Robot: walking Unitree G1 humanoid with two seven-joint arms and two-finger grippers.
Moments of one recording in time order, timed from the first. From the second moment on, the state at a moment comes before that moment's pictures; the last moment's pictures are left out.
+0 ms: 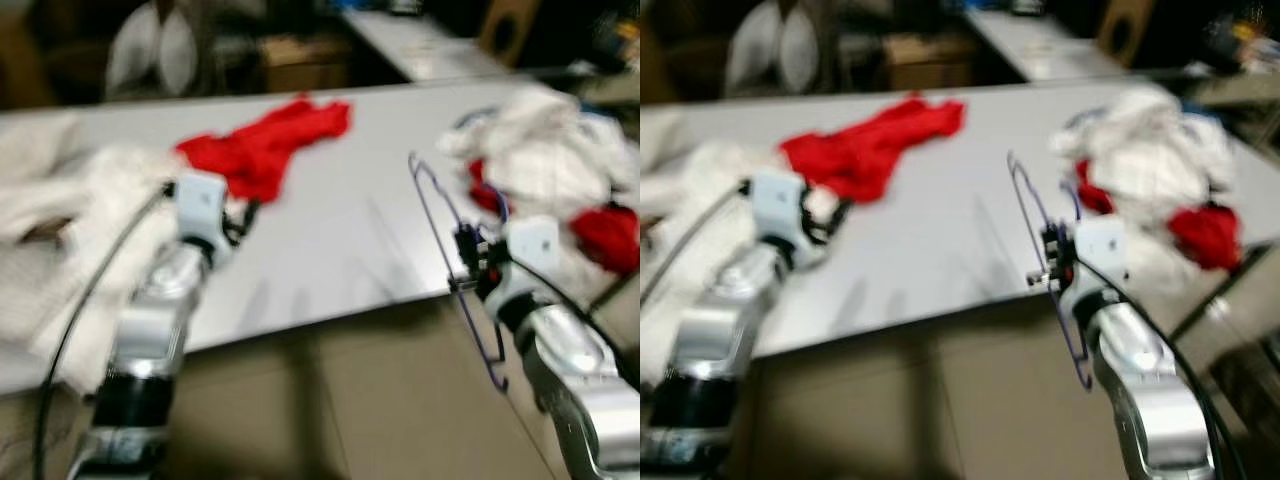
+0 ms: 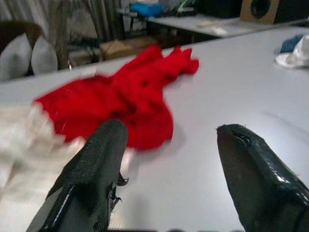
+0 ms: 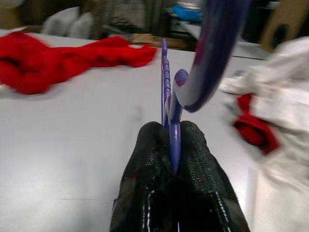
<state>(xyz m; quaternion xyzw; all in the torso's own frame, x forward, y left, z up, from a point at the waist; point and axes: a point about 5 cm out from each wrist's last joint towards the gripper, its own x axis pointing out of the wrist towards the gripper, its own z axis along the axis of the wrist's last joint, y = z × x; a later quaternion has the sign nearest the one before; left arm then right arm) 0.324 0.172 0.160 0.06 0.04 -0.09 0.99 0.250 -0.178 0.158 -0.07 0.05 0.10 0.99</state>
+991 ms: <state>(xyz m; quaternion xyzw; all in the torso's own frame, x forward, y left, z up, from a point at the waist) 0.328 0.189 0.153 0.08 0.04 -0.04 1.00 0.249 -0.169 0.154 -0.09 0.04 0.14 0.99</state>
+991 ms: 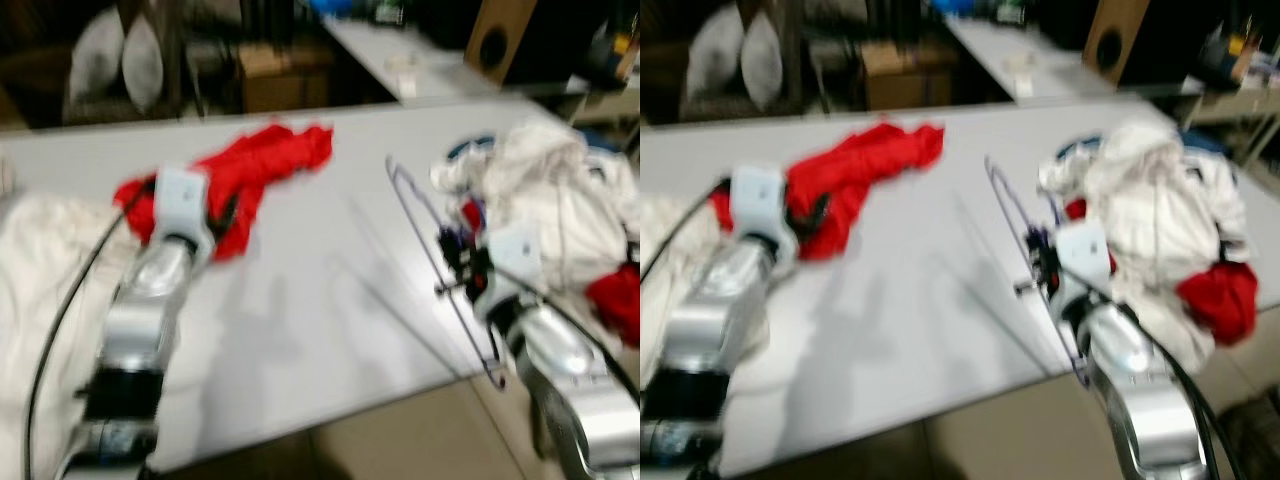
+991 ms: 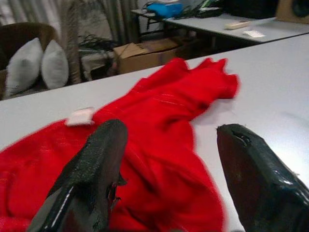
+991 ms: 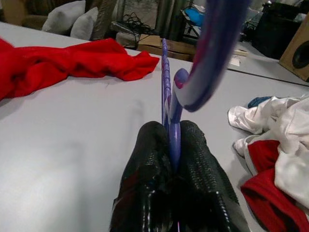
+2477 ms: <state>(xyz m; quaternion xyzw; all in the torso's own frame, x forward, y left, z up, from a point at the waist) 0.349 0.187 0.083 0.01 0.19 -0.02 0.98 0.243 -0.172 0.153 -0.10 0.05 0.15 0.98</state>
